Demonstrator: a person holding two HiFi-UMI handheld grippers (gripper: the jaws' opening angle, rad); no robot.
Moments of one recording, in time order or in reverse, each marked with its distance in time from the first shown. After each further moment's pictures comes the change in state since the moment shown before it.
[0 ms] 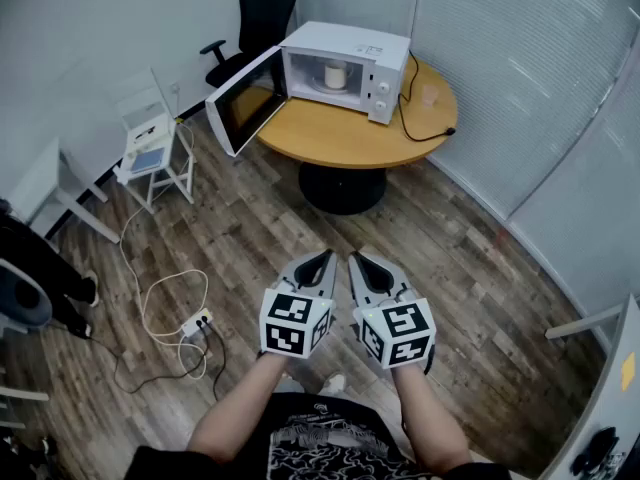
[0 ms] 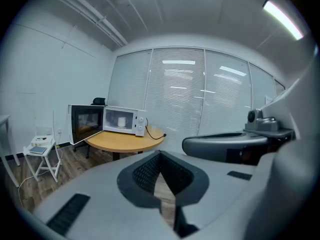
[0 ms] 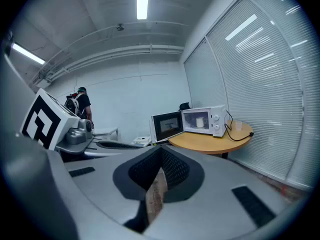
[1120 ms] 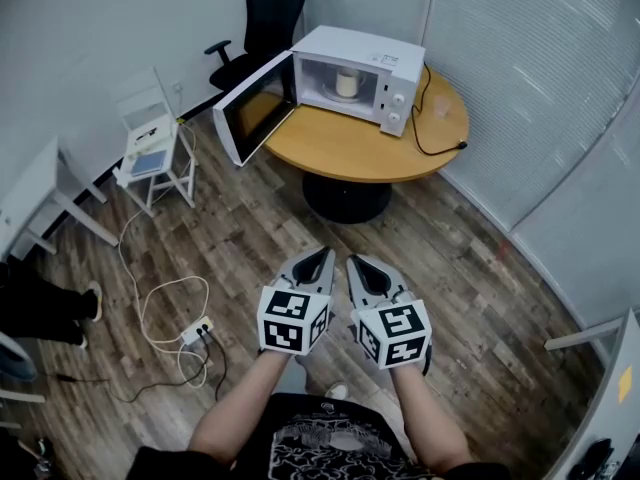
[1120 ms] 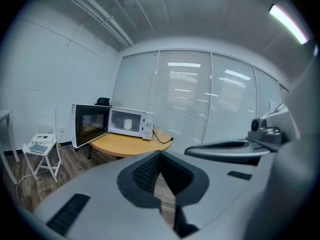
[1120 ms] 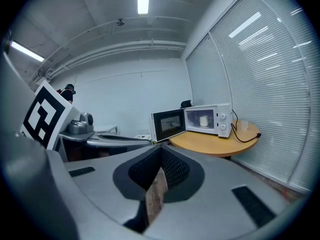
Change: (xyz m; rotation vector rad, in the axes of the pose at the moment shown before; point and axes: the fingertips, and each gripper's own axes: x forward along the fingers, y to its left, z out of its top) left arm 0.022 0.064 0.018 -0.039 -0.023 0.020; right arm 0.064 0.007 0.005 -0.013 0.028 0.007
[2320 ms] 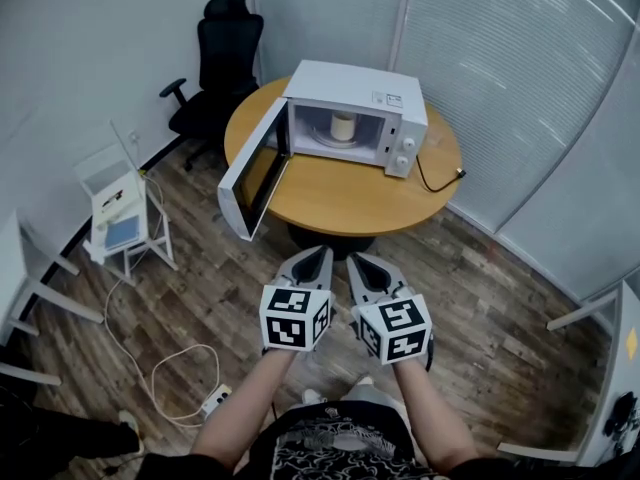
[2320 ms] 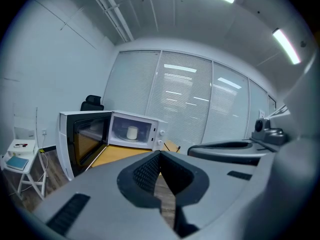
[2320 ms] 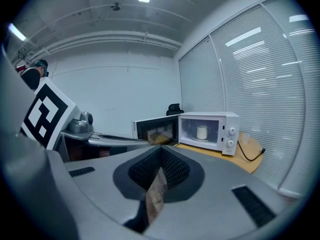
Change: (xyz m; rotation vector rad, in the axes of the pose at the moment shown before) left arm 0.095 0.196 0.093 -0.003 0.003 -0.178; right arm 0.212 0.003 0.091 -0.018 -0.008 -0.220
